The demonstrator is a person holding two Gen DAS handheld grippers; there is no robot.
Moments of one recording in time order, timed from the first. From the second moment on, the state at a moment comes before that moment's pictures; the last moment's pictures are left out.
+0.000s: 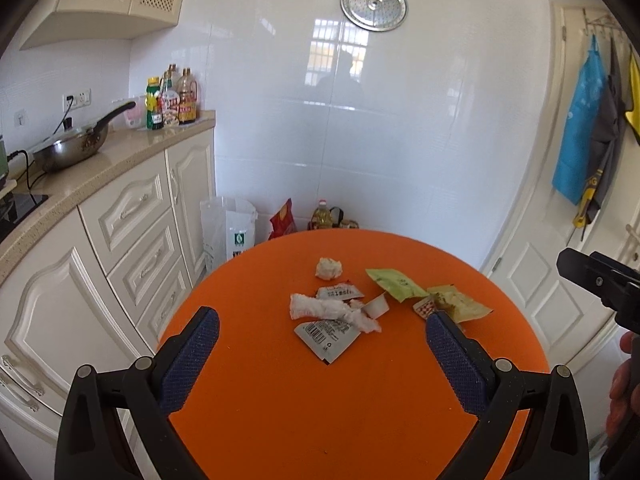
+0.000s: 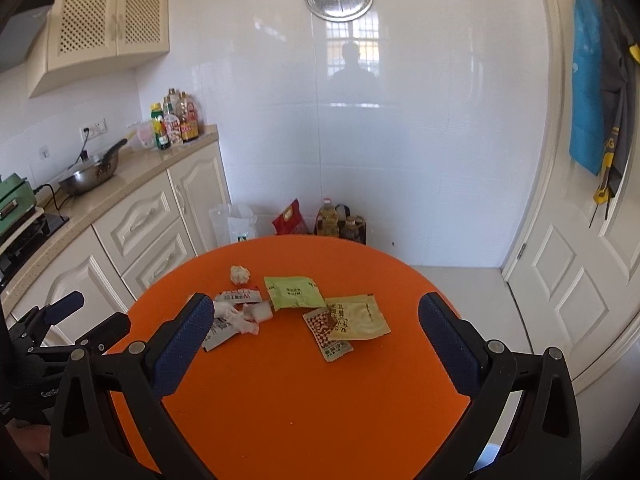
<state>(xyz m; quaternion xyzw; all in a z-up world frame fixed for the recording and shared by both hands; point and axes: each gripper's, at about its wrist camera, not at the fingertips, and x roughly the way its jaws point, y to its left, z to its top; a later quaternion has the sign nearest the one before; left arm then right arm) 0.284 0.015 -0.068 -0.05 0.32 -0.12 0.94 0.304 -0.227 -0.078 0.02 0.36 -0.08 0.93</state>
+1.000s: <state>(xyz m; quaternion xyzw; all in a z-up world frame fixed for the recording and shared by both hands) 0.617 -0.118 -0.193 0.01 0.46 -0.16 0.87 0.430 -0.319 -0.260 0.06 0.55 -0.08 0.83</state>
